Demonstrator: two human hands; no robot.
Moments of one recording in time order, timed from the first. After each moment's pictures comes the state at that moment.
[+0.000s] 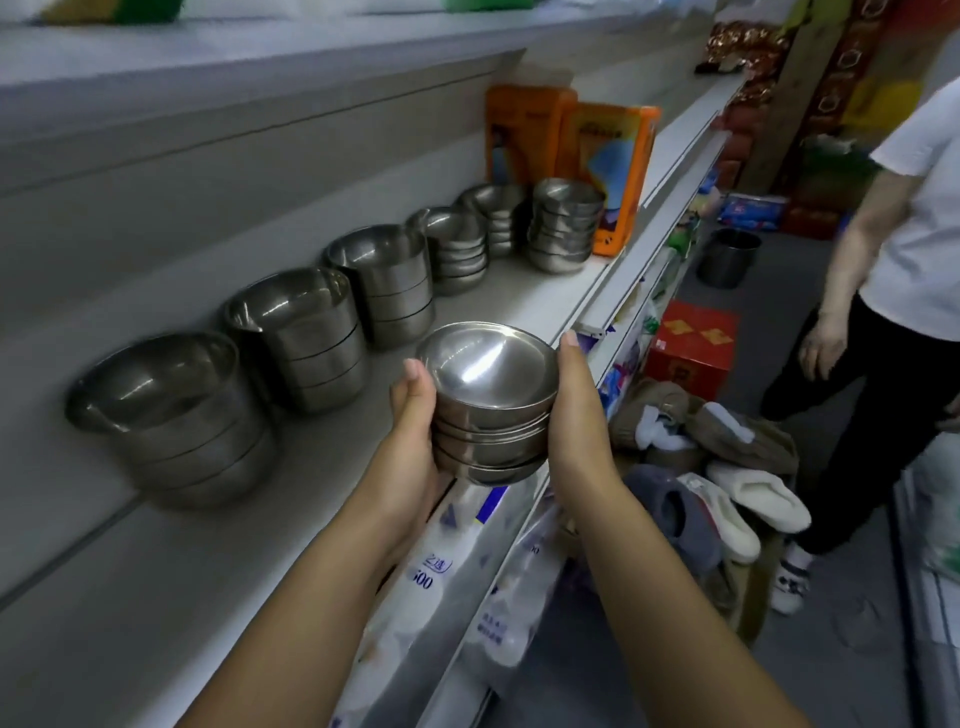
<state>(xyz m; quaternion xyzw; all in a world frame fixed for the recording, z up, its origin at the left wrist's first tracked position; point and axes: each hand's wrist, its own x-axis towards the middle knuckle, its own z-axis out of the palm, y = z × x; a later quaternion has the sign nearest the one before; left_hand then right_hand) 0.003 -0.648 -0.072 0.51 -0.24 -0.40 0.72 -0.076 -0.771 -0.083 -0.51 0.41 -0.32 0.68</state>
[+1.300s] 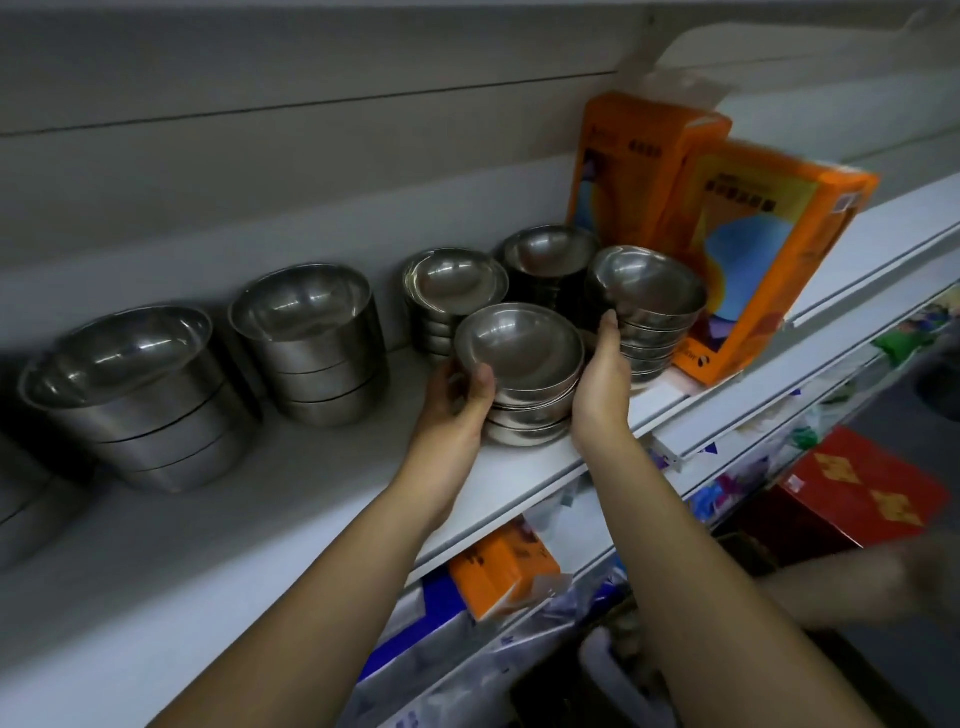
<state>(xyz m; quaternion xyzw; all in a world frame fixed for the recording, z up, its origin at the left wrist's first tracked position) 0.087 -0.934 -0.107 0.65 -0.11 -0.14 0.74 0.083 -1.088 -0.089 -0.55 0.29 -0.26 0.73</state>
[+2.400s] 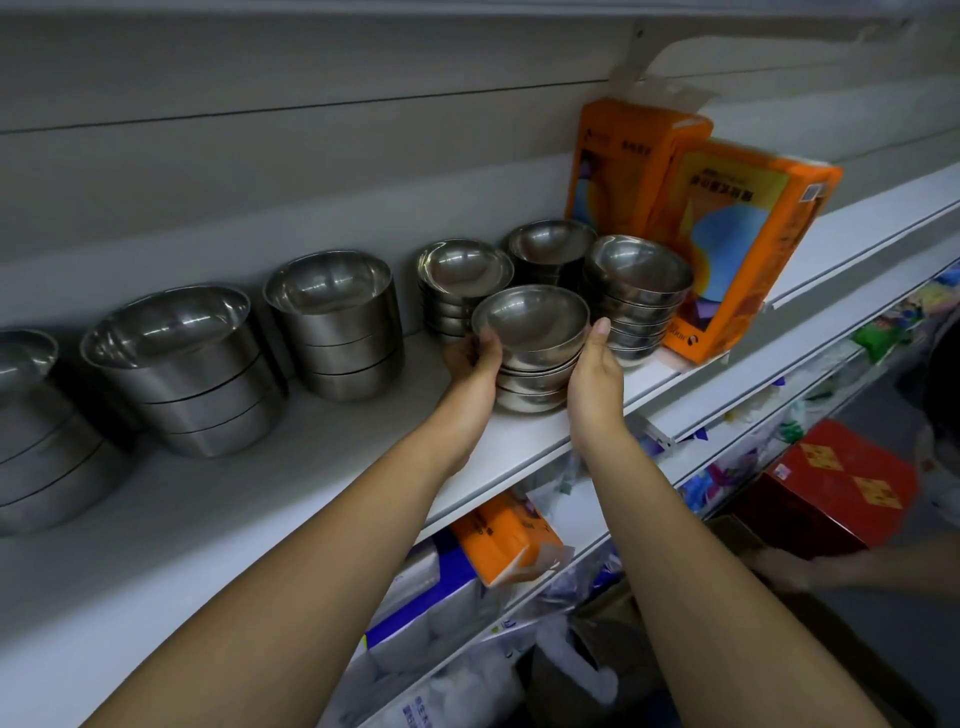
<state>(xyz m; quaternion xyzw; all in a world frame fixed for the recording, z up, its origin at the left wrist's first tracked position) 0.104 -0.944 -0.110 0.67 -0.06 -0.18 0.72 0.057 -1.064 -0.105 -0.61 0.29 -0.28 0.69</state>
